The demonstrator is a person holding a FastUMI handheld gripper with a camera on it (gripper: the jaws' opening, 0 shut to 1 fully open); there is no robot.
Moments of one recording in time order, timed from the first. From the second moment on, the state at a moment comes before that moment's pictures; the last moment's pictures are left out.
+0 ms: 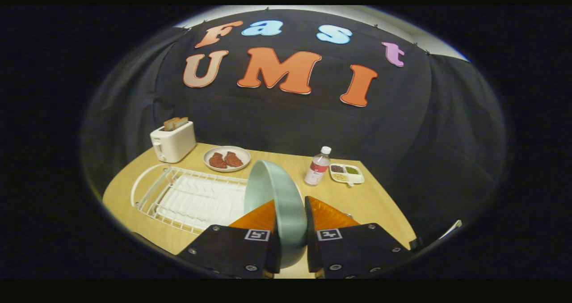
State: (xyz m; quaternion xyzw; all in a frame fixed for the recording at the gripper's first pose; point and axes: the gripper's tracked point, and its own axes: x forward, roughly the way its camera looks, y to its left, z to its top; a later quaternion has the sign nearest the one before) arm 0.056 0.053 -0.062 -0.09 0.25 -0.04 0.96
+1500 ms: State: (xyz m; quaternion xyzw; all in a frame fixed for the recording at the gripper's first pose) arm -0.074 0.088 -0.269 0.30 0.38 0.08 0.87
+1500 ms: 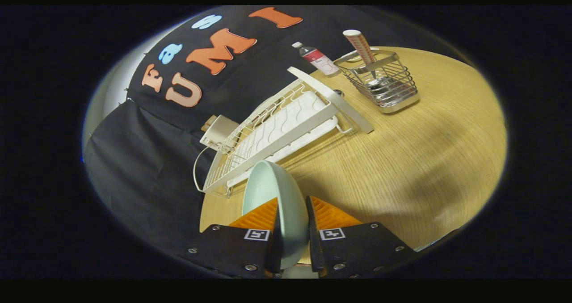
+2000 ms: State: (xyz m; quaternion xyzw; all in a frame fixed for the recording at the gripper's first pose) arm -0.055 0.031 -0.237 0.20 0.31 0.04 0.93
